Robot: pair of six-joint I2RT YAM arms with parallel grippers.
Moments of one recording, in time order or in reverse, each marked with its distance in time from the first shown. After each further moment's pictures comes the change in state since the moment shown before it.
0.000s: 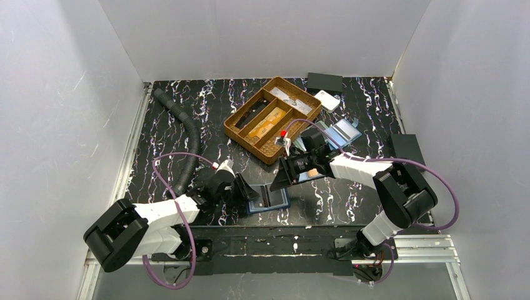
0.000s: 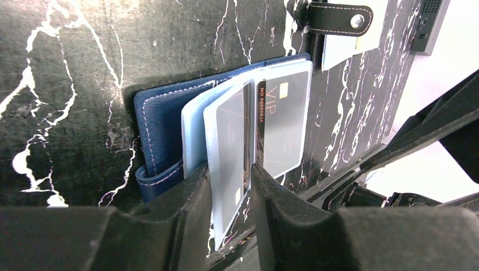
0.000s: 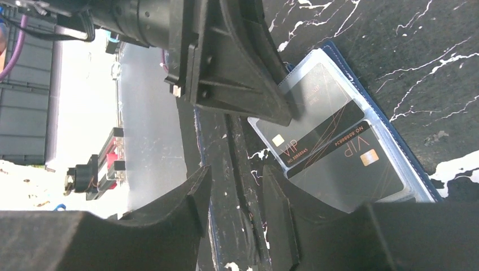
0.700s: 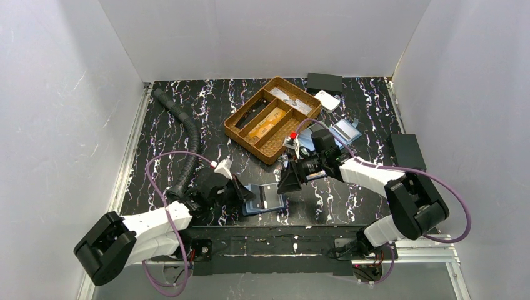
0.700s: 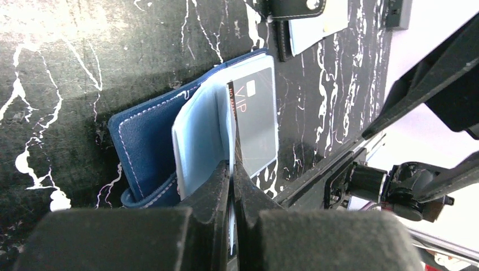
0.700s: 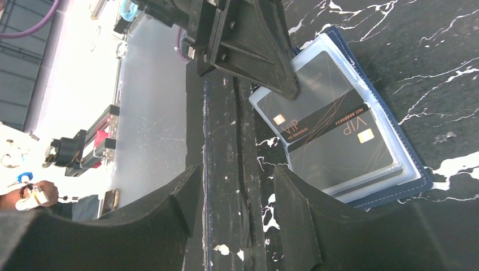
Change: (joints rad) left arm 0.021 -0.121 -0.051 0.026 0.038 0.108; right arm -0.068 -0.105 -0.066 -0.018 -0.127 -0.159
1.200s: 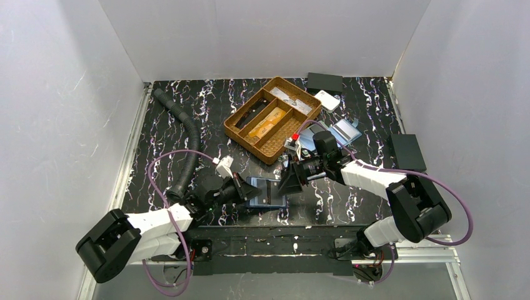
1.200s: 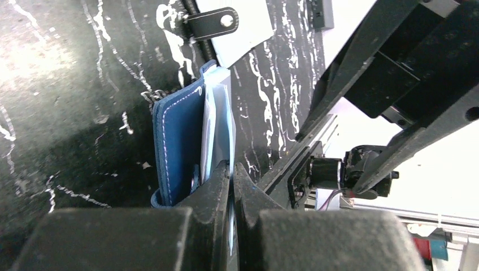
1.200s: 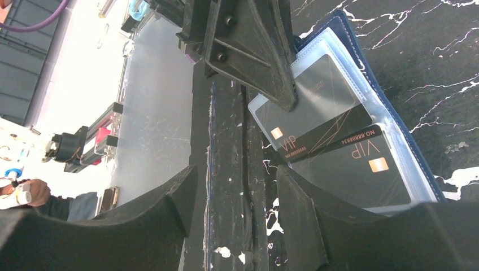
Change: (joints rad) left arm 0.000 0.005 -0.072 0.299 0.076 0.012; right arm 0.000 -0.030 -0.051 0.082 -0.038 0.019
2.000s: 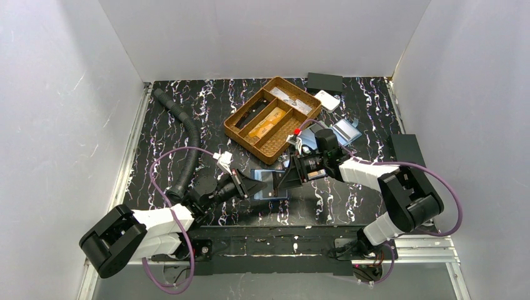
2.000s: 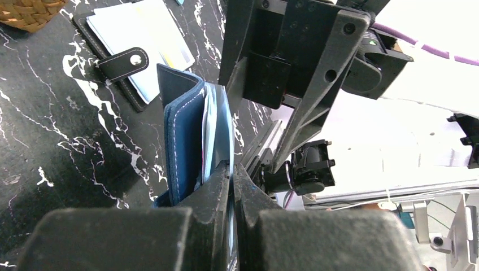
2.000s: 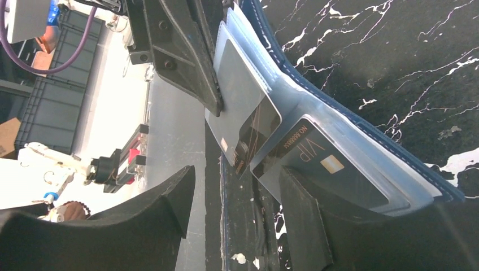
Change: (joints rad) left arm 0.000 0.059 -0.032 0.361 0.070 -0.029; right arm -0.047 0.078 0.000 0.119 -0.031 0.180
